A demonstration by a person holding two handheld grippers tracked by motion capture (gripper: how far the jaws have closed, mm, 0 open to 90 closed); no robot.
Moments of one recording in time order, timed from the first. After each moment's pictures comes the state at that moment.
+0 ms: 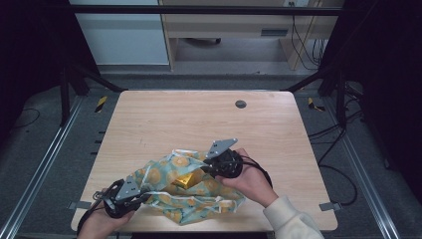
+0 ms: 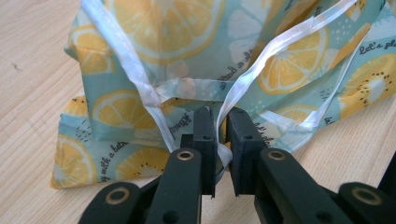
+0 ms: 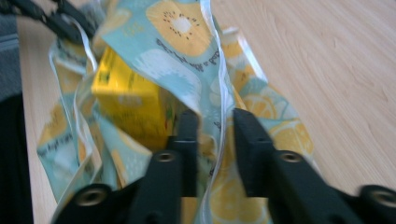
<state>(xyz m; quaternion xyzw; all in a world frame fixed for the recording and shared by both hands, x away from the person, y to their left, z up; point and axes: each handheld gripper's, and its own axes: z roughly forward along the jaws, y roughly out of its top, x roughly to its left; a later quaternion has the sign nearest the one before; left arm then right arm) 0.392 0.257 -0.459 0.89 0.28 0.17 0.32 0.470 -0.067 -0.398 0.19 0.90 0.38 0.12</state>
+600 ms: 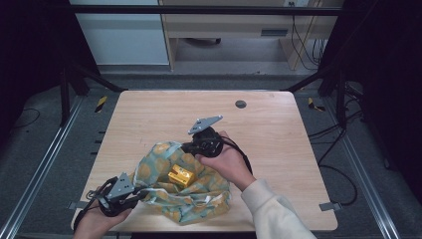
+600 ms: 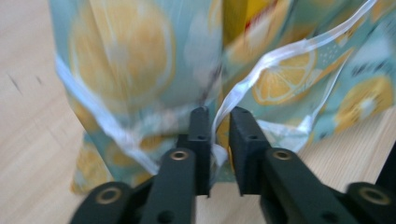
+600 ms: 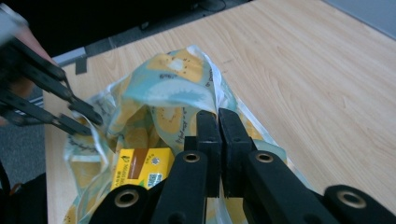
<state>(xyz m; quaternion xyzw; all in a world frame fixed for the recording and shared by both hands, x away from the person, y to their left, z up) 0.390 0.266 -0.444 0.87 0.28 0.18 0.37 0.507 -0.021 -0.366 0.22 0.86 0.44 0.08</state>
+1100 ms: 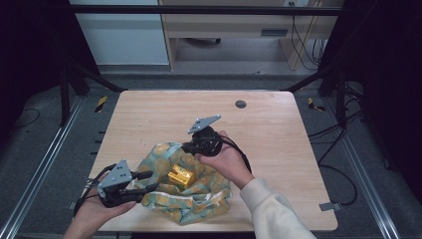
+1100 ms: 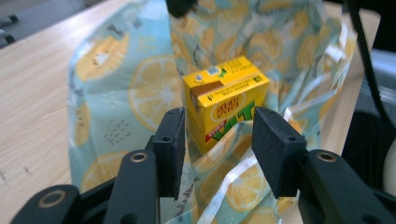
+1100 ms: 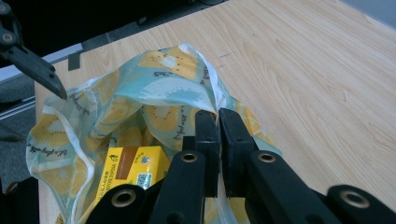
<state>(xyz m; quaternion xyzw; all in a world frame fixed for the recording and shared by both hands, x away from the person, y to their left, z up) 0.401 0.245 -0.396 0.85 0.24 0.15 0.44 0.514 -0.019 -0.372 0.23 0.87 0.44 0.08</state>
